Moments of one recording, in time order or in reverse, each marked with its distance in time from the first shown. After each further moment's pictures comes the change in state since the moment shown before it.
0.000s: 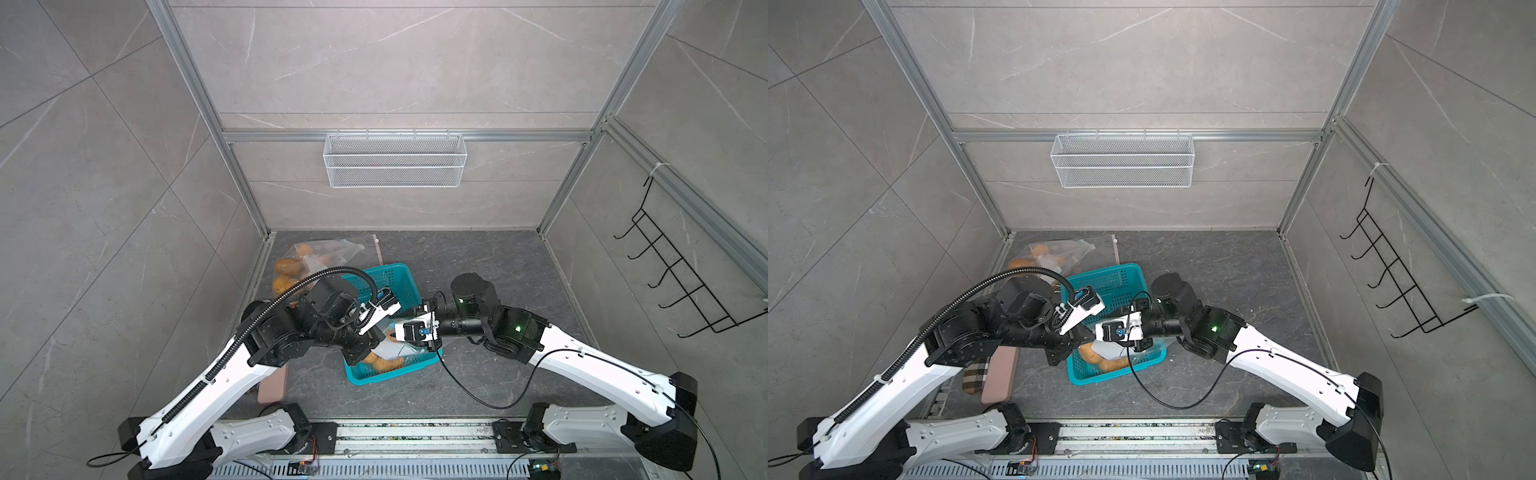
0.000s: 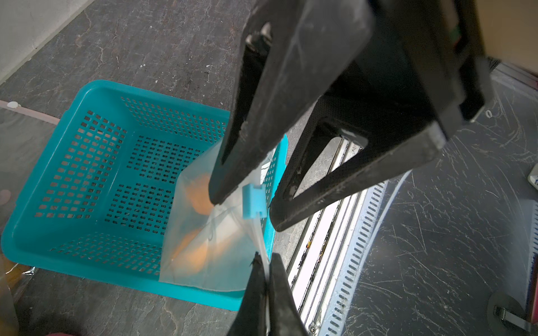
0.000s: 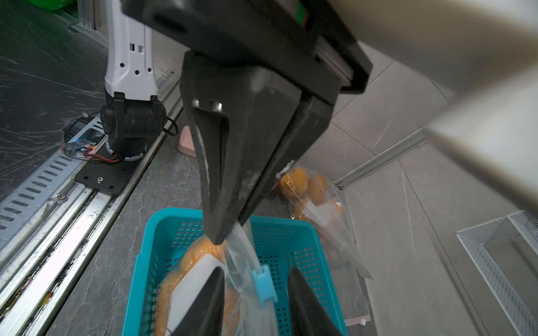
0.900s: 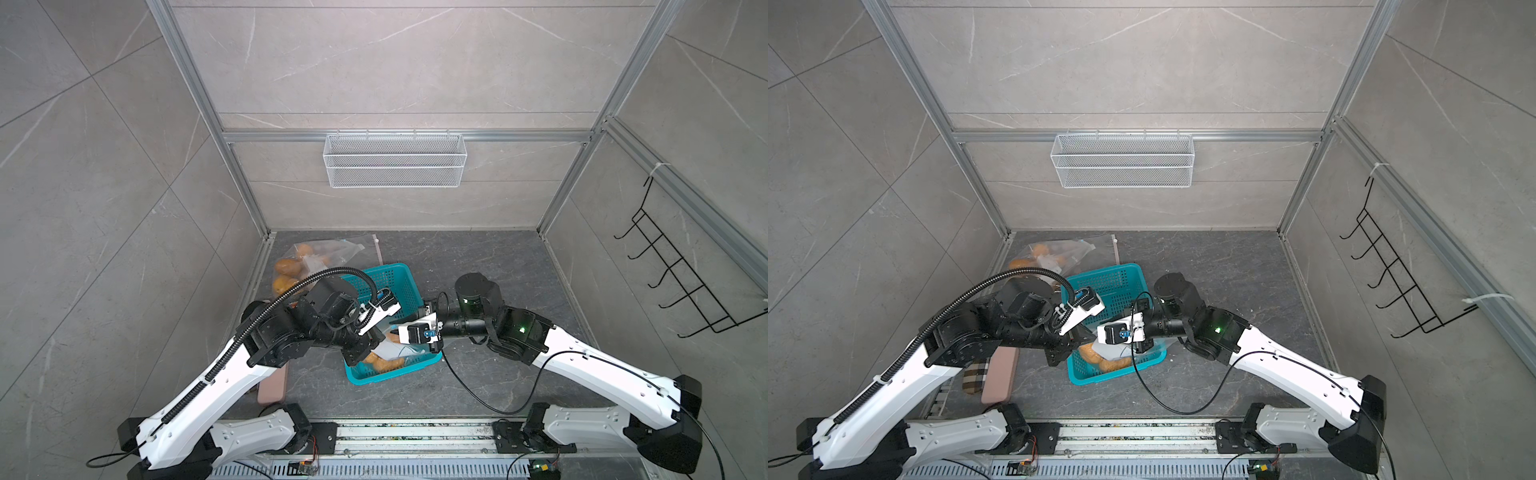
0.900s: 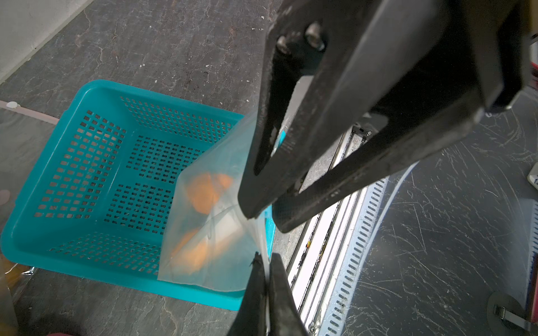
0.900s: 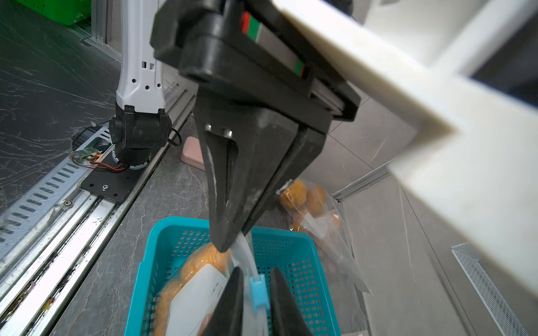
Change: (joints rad) left arm 0.000 -0.002 -0.003 0.000 0.001 0.000; right arm 0.000 -0.024 0.000 0.011 -0.039 -0.003
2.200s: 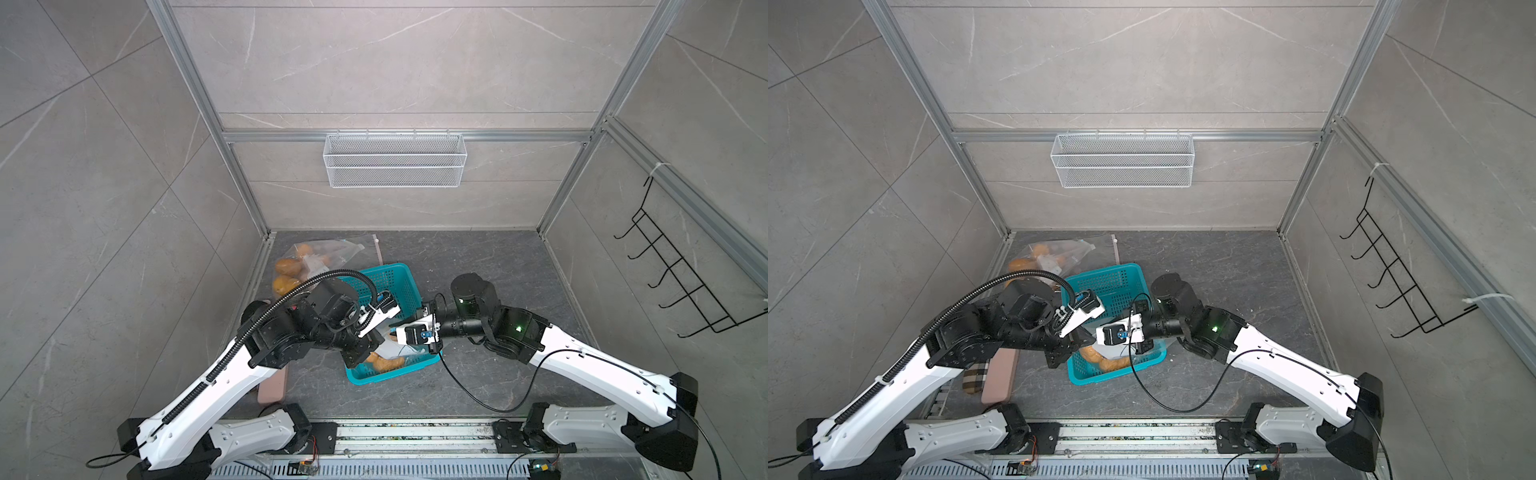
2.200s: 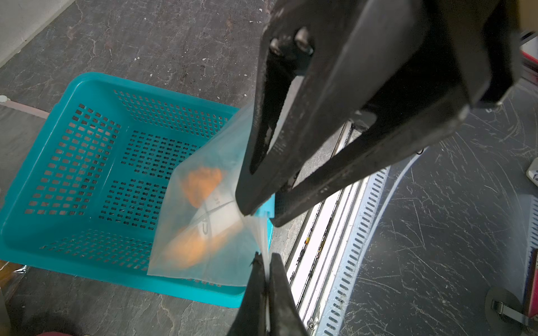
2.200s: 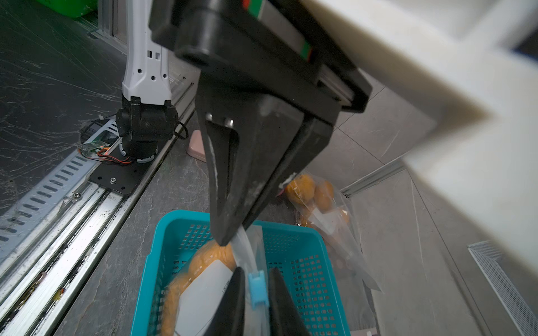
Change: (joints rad) left arm 0.000 -0.010 -0.026 0.000 0.006 0.001; right arm 0.000 0.020 0.002 -0.027 -0.003 -0.008
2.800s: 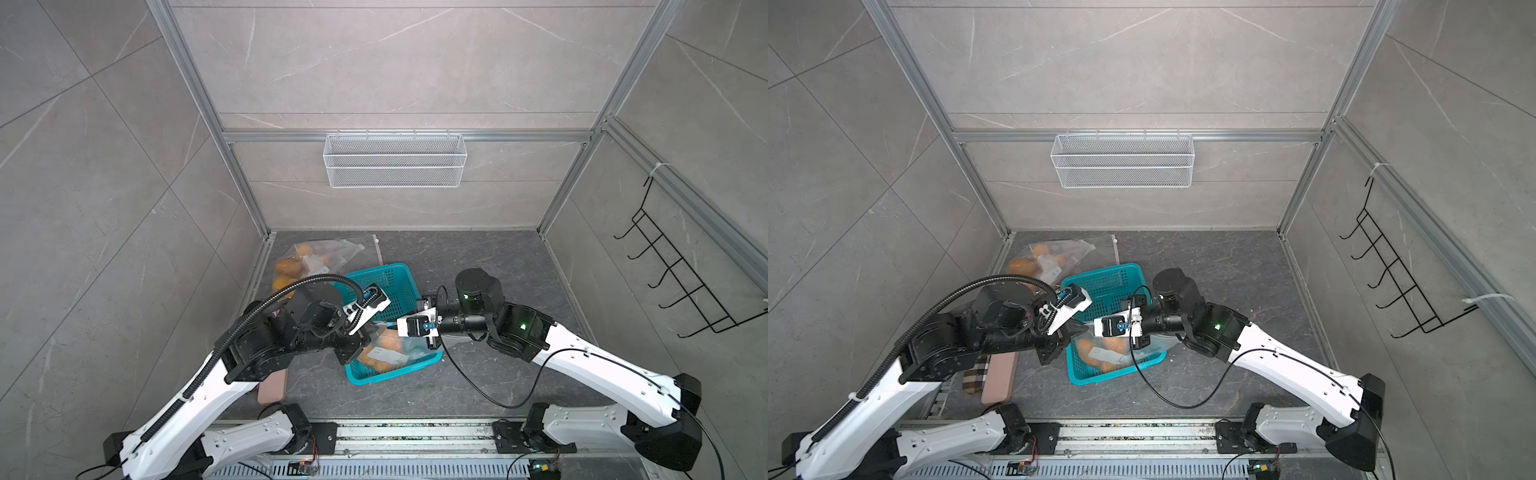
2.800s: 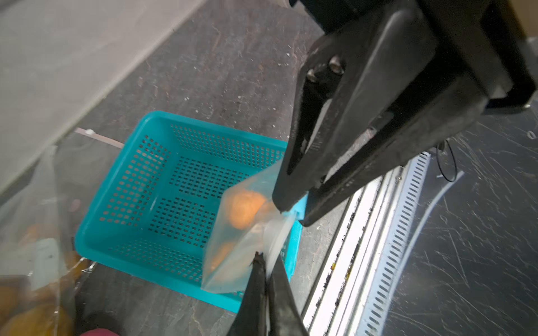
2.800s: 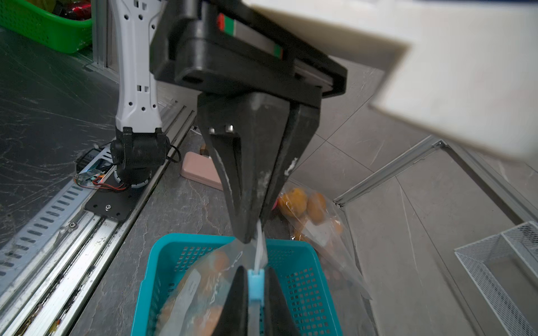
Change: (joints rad) left arm -0.005 -0.097 0.010 0.084 -0.153 0.010; right arm 0.005 0.006 0.070 0.029 -0.011 0.098
